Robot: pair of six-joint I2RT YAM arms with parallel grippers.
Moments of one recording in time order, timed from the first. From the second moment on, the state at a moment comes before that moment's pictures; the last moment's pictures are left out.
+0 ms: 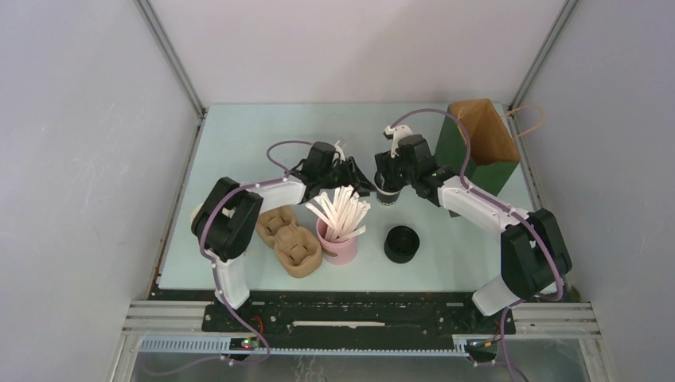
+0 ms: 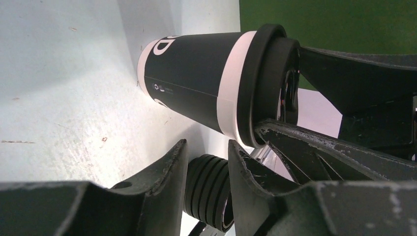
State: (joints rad) left arm -0.56 1.87 1.11 0.15 0.52 -0.98; right arm 0.52 1.54 1.07 -0.18 0.06 0.09
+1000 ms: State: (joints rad) left arm -0.58 1.94 1.12 0.22 0.50 -1.05; right arm 0.57 1.50 0.95 -0.03 0.22 0.19
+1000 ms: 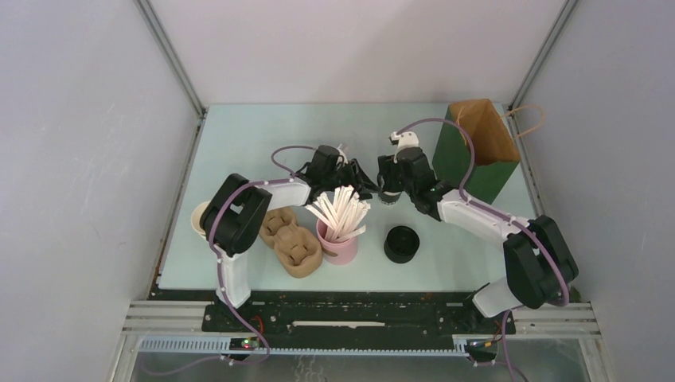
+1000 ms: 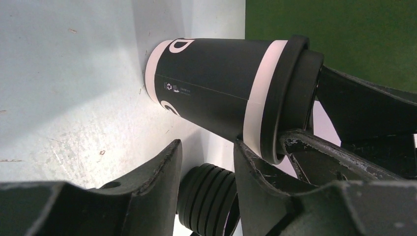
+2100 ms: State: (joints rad) left arm -0.62 2.00 1.10 0.41 0.55 -1.15; right arm 0.56 1.52 0.97 -0.02 0.31 0.33
